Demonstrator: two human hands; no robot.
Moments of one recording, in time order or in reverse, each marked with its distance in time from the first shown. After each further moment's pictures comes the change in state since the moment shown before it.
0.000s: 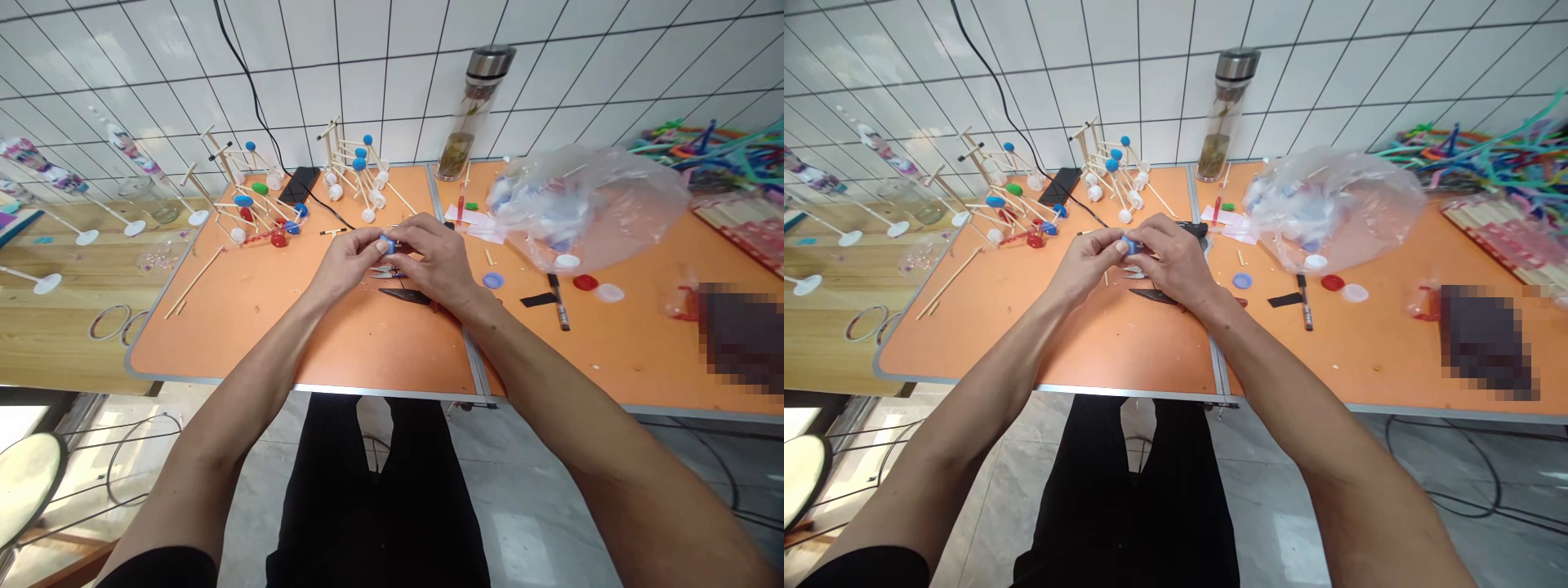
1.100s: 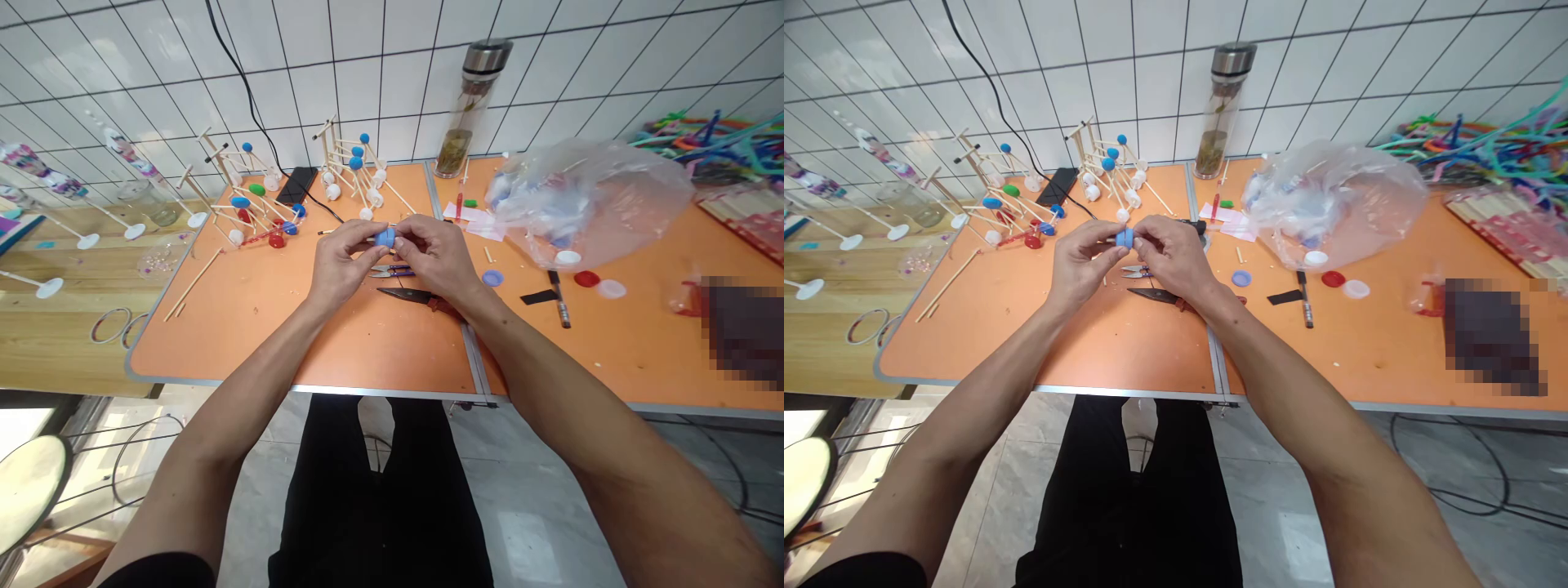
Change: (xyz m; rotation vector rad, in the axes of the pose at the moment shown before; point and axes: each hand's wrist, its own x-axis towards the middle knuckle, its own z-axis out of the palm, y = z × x) left_hand -0.005 -0.004 0.001 0.268 0.208 0.292; right_hand 0.007 -0.011 -0.007 0.183 -0.036 0.261
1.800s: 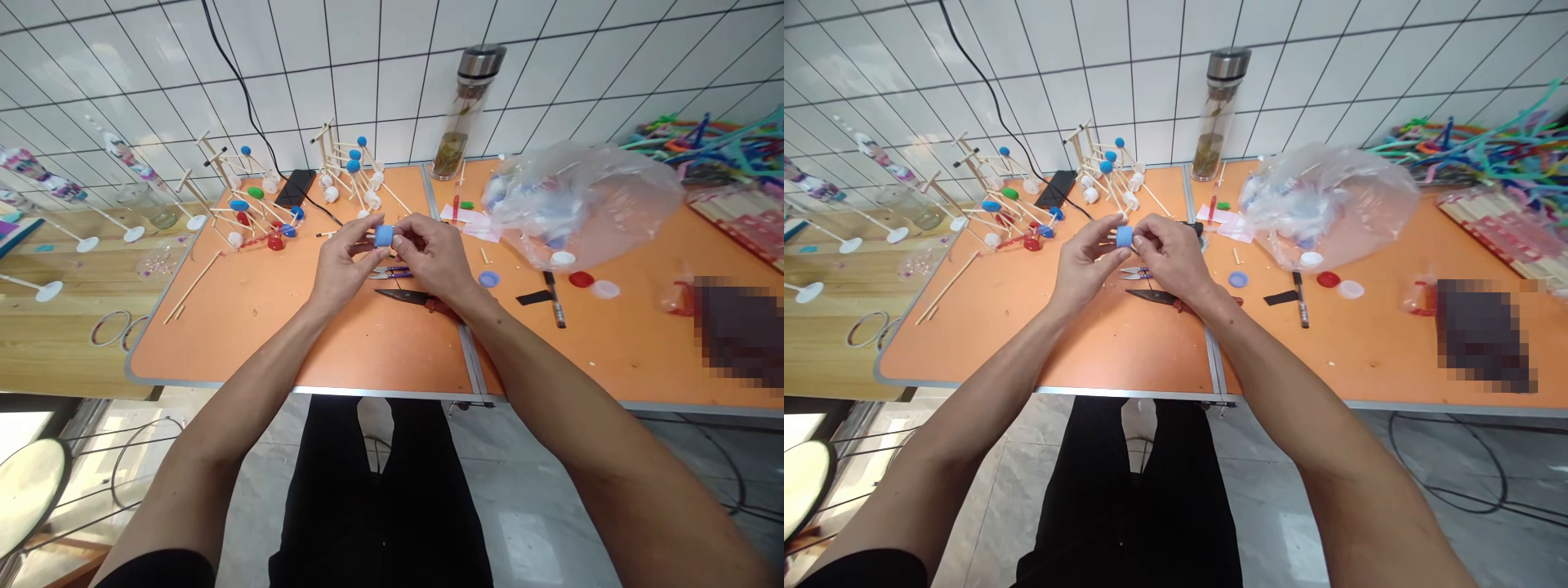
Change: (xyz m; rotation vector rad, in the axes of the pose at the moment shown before) left_hand 0.001 -0.012 0.004 -0.074 0.000 -0.048; right_hand 0.002 0.002 0.000 -0.069 0.043 0.013
